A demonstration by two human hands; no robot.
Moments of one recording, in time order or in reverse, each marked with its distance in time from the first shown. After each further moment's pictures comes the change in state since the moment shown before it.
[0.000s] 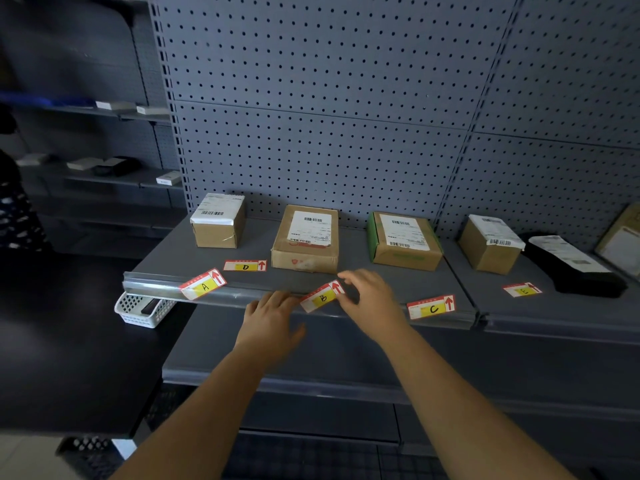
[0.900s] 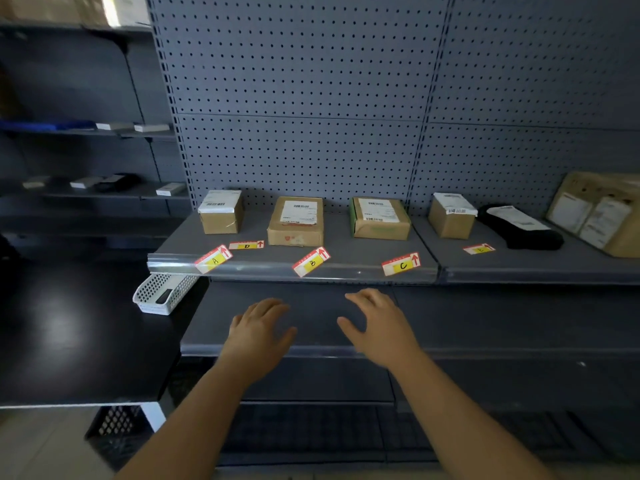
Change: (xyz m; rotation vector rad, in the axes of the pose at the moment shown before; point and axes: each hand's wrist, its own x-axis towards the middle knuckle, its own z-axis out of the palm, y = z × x) left_hand -0.128 0.018 -0.025 -0.056 0.038 0.053; right_hand -0.158 -0.019 -0.026 -0.061 -0.001 0.052
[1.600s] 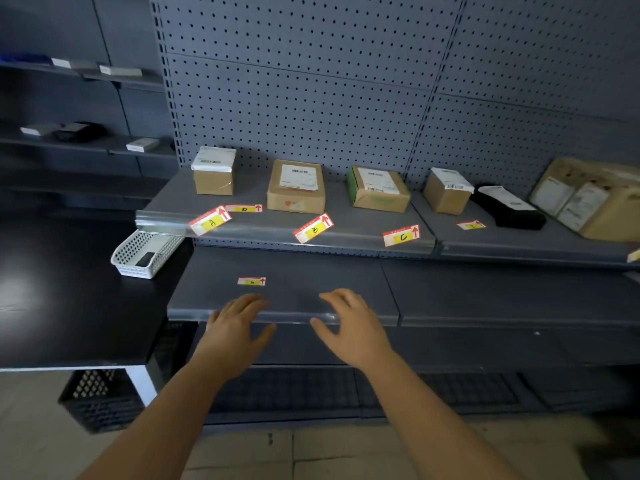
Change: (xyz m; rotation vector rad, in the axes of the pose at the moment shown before) left_hand -0.052 -0.051 0.007 -0.103 -0.033 -0.008; right_hand -0.036 -0.056 0.049 0.013 -0.098 0.038
